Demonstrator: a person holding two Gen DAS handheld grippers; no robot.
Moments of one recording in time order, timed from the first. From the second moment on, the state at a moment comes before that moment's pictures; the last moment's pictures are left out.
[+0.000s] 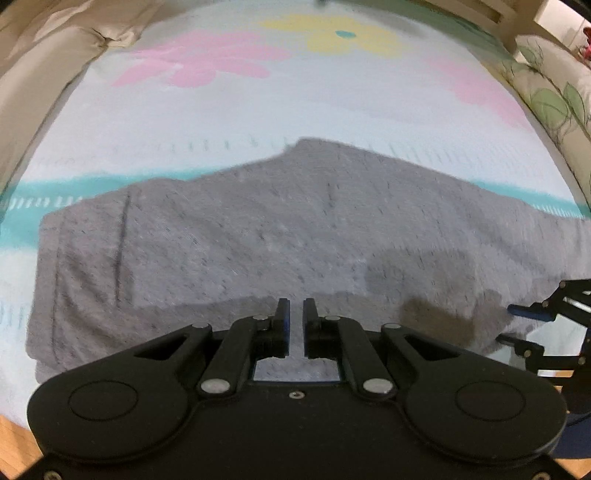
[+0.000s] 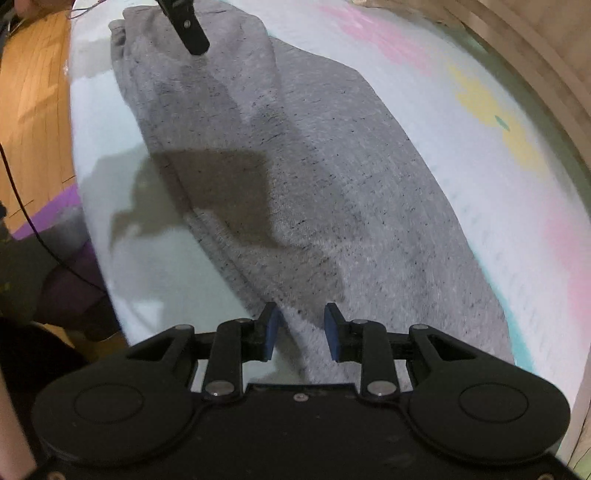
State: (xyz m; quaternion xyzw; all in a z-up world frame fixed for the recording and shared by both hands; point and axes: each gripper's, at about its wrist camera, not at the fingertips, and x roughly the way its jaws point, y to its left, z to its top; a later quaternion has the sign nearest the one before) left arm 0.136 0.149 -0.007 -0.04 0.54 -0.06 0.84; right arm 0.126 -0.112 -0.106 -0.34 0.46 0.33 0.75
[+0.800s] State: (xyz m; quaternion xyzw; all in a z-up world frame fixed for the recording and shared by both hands) left arm 0.111 0.225 -0.042 0.01 0.63 0.01 0.78; right arm 0.180 -0.063 -0.059 -0.19 0.51 0.38 0.75
